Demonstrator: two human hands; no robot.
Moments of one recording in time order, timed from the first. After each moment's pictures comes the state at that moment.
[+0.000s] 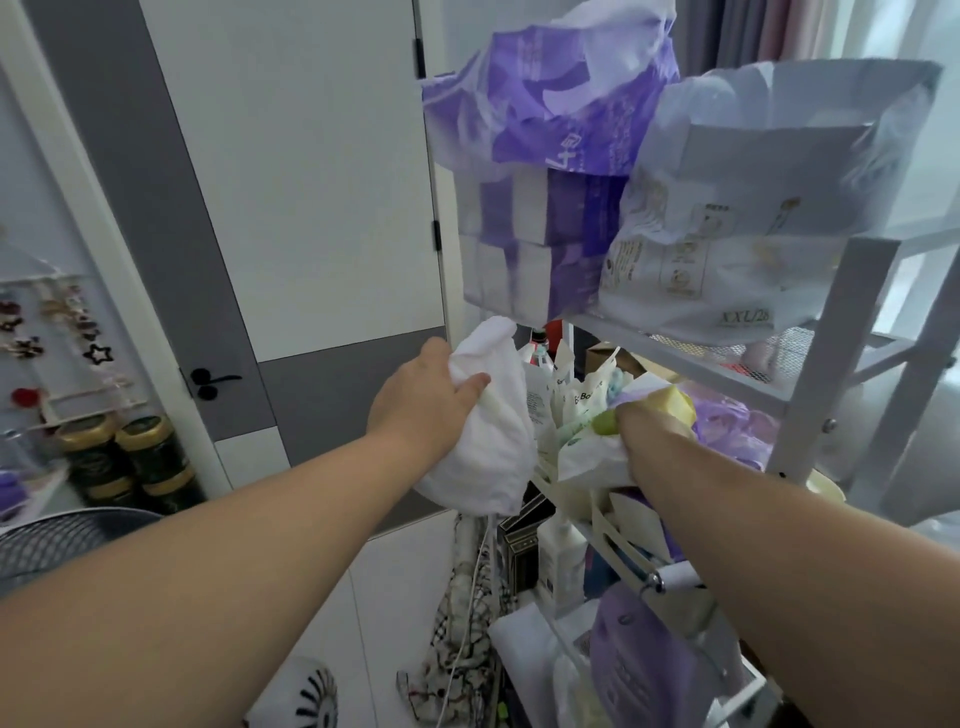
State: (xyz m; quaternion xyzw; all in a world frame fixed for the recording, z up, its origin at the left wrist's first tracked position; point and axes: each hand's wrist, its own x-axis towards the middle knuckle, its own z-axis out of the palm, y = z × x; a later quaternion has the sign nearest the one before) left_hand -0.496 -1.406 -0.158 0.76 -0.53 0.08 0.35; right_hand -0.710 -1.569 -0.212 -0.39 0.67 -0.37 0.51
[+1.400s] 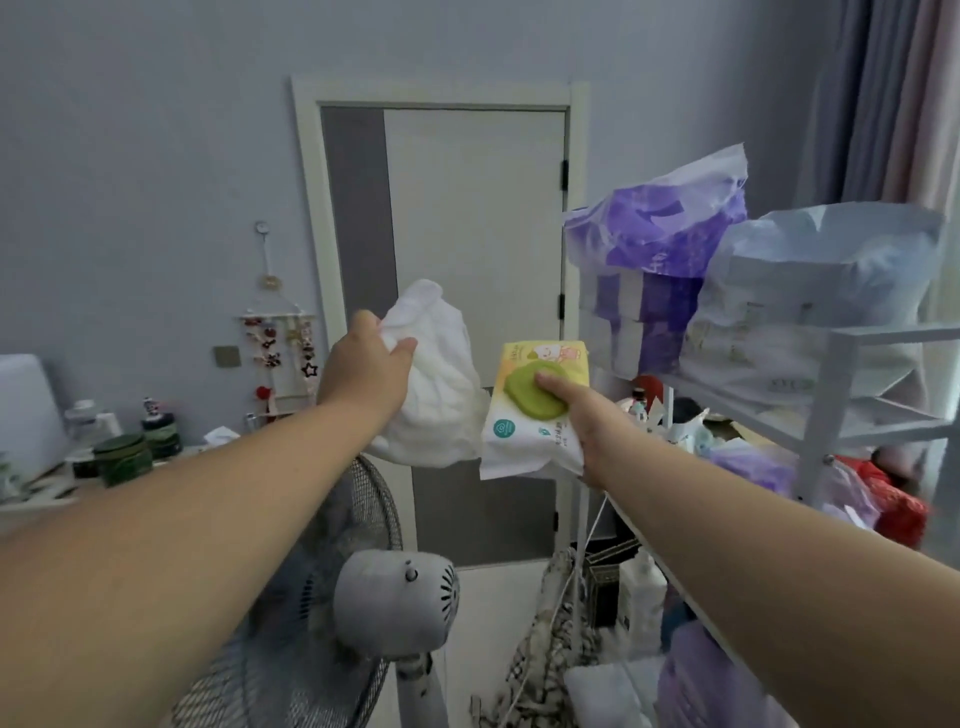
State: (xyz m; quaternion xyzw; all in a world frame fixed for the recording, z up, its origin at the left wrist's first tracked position) left_hand -0.481 -1.165 -0.052 0.79 -0.32 0.26 0.45; right_hand -0.664 -1.328 -0.091 -0.48 0.25 -0.28 0.80
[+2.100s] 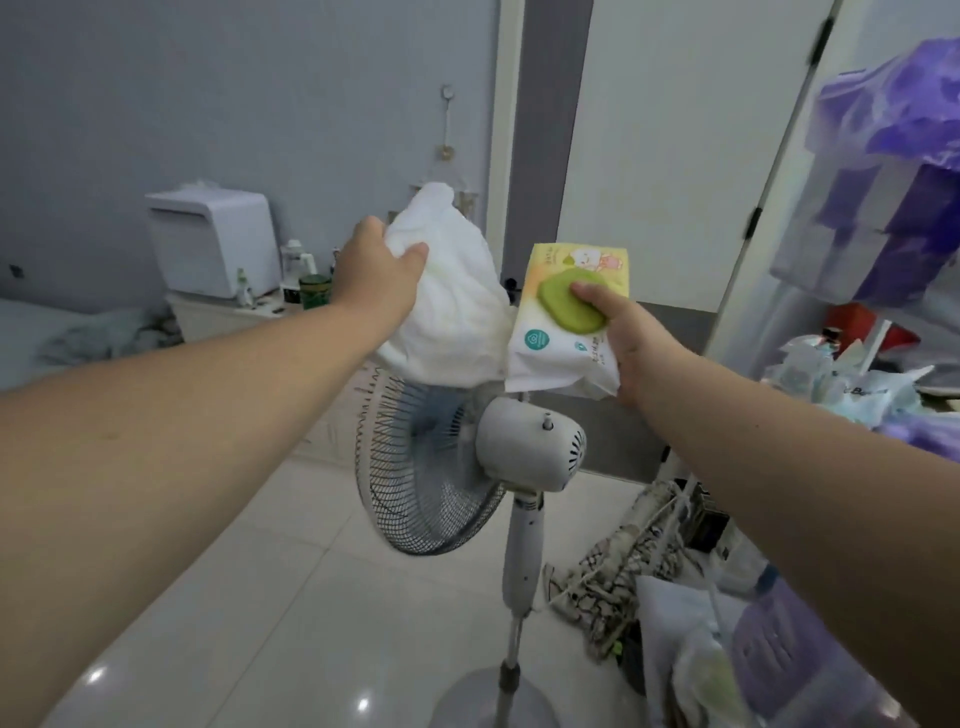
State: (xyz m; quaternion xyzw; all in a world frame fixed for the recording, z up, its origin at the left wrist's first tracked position) left_hand -0.478 -0.978 -0.103 0.82 -0.16 0.27 0.47; right_hand -0.618 -1.201 -0.119 -0.55 0.18 -0.13 0.81
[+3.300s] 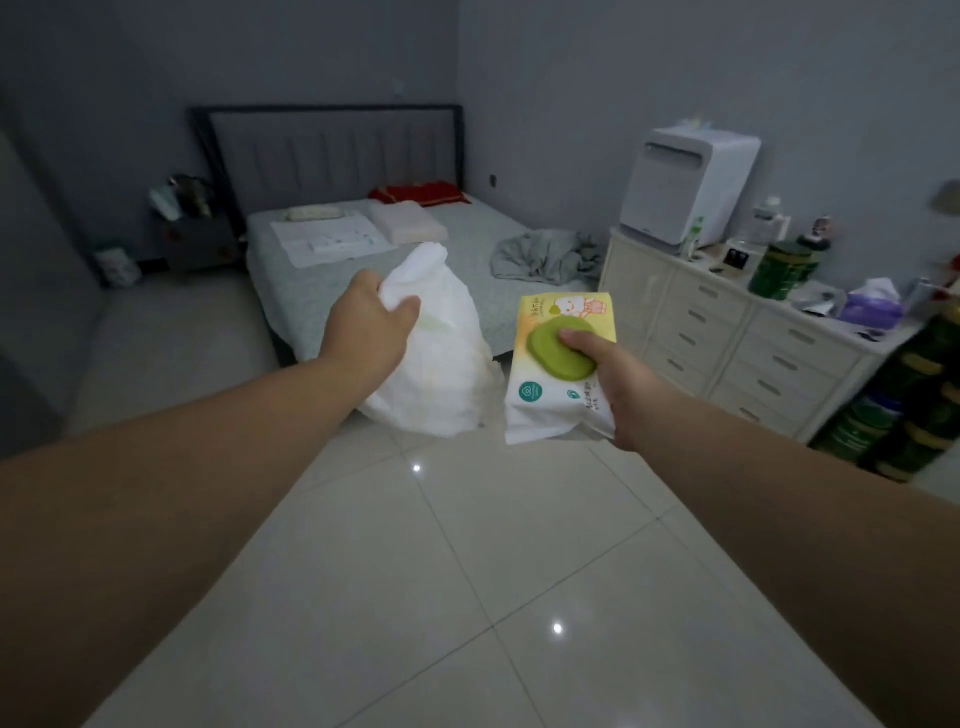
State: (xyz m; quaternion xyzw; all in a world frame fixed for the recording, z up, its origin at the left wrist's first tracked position) left_hand -0.520 -0.230 -0.250 0.85 0.20 0.32 0.37; right_hand -0.443 -0.497 -0.267 -0.58 0.03 0.28 0.76
